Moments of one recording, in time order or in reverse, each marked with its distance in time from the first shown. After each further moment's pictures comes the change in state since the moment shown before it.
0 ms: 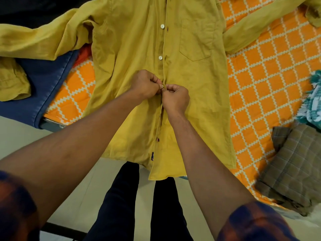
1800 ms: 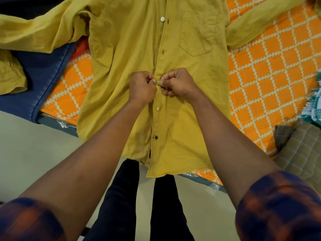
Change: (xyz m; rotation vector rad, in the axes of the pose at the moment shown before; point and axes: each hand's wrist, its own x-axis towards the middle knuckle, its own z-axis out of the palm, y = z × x) left_hand -0.012 -0.018 0.020 -0.033 0.273 0.037; right_hand 0.043 -0.028 -0.036 -0.156 -0.624 -0.061
